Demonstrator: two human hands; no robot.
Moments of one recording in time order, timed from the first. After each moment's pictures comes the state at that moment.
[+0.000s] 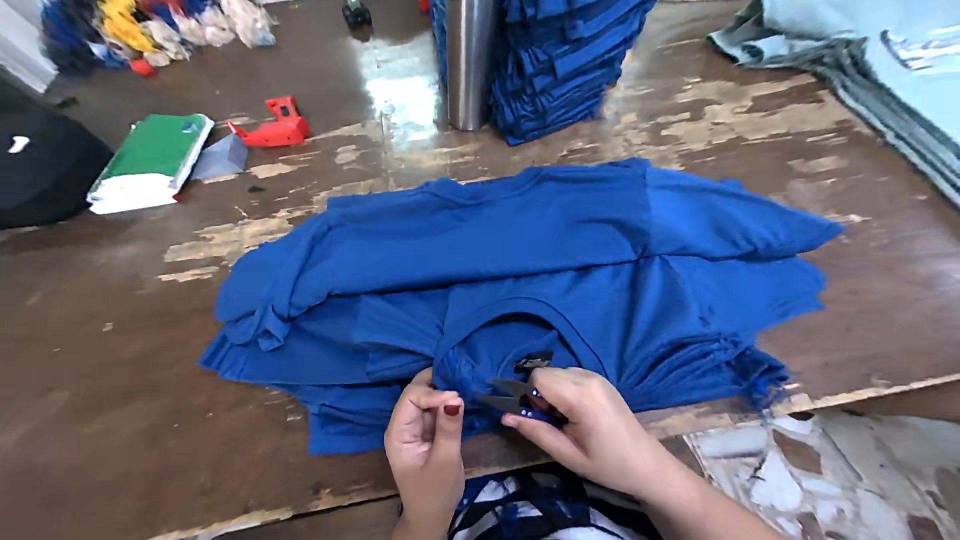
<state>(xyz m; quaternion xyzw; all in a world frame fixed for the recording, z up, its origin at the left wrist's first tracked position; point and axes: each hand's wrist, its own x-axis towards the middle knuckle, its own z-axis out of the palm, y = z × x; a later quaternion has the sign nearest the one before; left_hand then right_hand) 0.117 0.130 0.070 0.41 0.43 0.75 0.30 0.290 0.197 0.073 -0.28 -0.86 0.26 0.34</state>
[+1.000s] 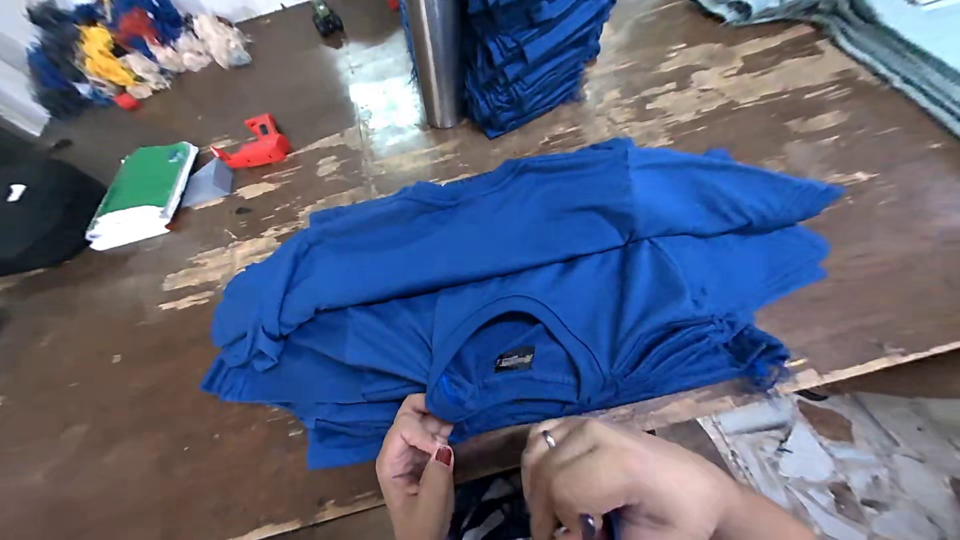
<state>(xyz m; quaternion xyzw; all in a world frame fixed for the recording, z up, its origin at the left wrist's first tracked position) 0.106 0.111 0.064 0.44 0.36 0.73 0.38 0.302 0.192 0.106 0.03 -0.75 0.55 0.36</state>
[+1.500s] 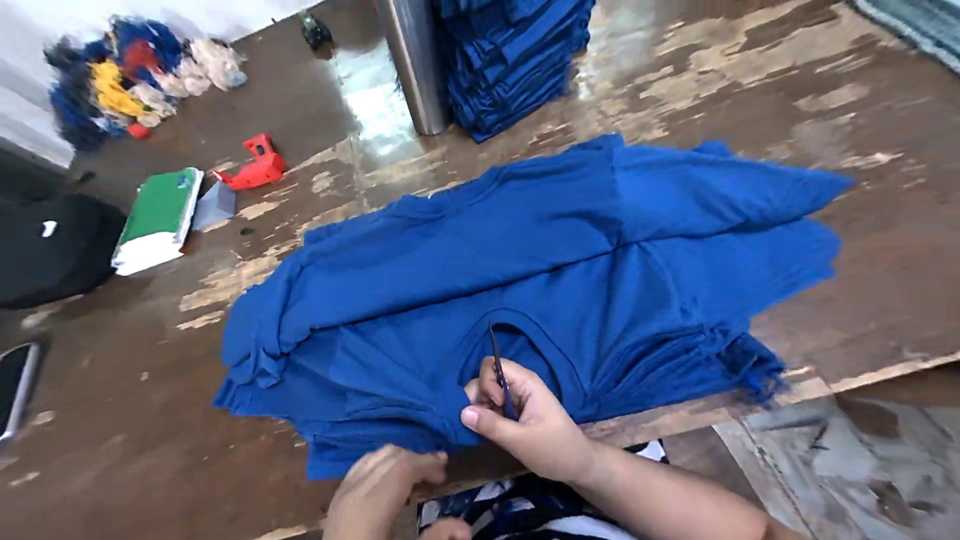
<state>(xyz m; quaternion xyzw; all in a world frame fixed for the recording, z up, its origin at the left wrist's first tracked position) 0.071 0.090 0.136 0.74 0.57 0.30 0.20 0.252 0.200 0.073 -0.16 -0.50 0.72 0.46</state>
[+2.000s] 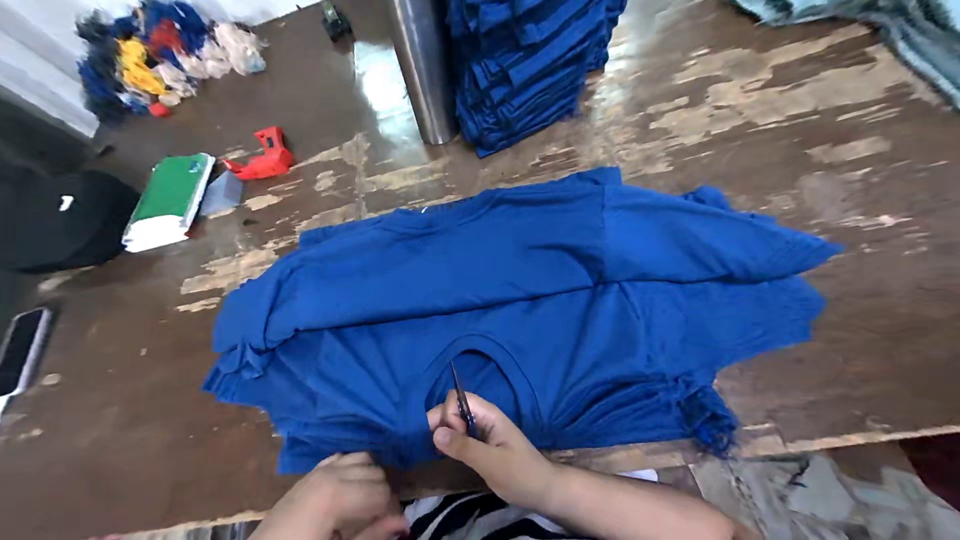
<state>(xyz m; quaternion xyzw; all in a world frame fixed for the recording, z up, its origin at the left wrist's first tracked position) 0.055 0.114 0.162 0.80 0.50 0.17 0.29 0.269 0.201 0.072 -0.10 -0.45 0.80 0.38</state>
